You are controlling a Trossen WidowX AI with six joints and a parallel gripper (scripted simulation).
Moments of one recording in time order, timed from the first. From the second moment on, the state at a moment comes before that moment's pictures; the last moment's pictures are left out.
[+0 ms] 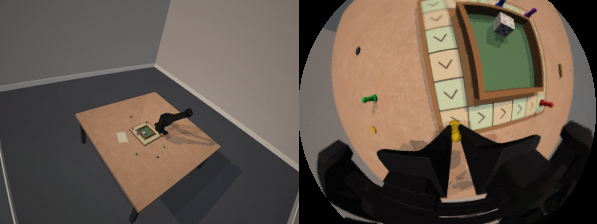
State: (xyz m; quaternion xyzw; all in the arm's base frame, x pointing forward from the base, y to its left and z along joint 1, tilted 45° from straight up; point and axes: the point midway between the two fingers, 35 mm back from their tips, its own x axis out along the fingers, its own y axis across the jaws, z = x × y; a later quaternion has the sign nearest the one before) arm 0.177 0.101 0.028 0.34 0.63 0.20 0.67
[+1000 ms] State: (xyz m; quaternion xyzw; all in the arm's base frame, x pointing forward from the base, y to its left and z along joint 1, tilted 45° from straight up) arm 0.169 0.075 0.050 0.34 0.64 0.19 0.66
